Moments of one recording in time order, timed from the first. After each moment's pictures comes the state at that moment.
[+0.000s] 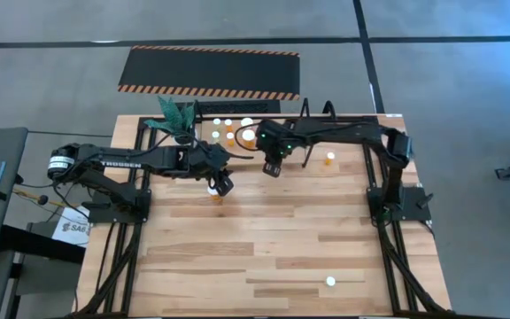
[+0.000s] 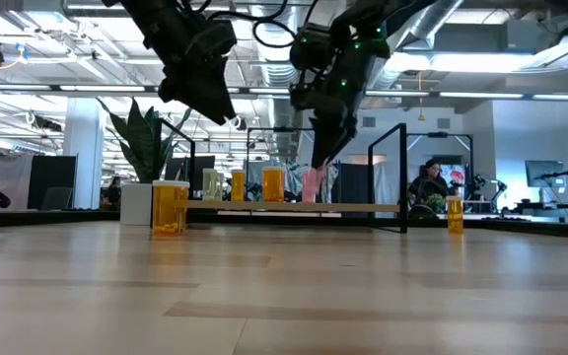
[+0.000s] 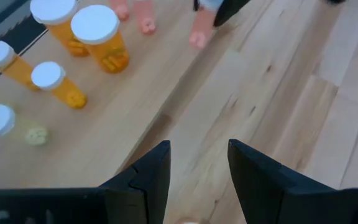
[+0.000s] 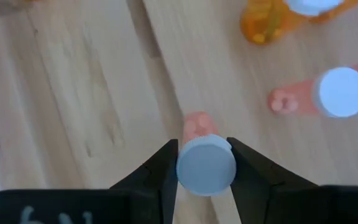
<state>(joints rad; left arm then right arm) 0.10 1.35 1.02 -0.54 -0.29 -0.38 -0.33 1.89 1.52 -0.77 0.02 -0.02</state>
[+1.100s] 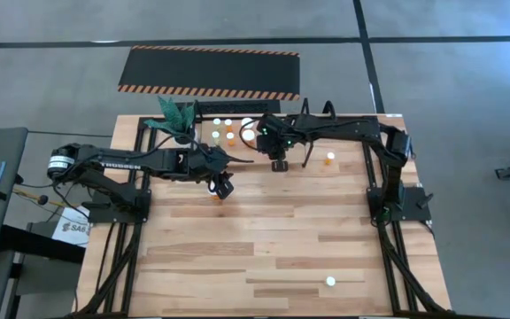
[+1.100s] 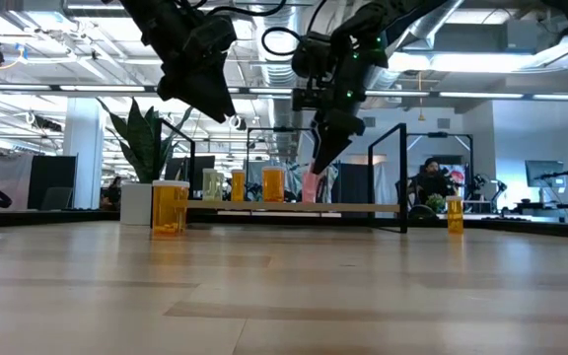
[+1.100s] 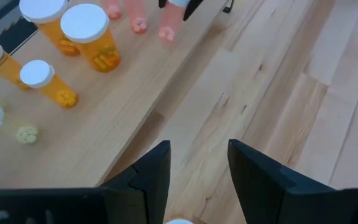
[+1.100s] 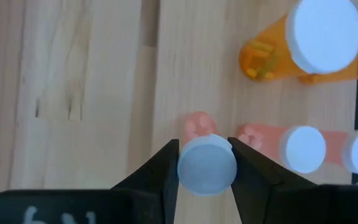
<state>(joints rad) 0.07 1.35 1.02 -0.54 -0.30 -0.41 -0.37 1.90 1.51 -0.70 0.03 -0.49</state>
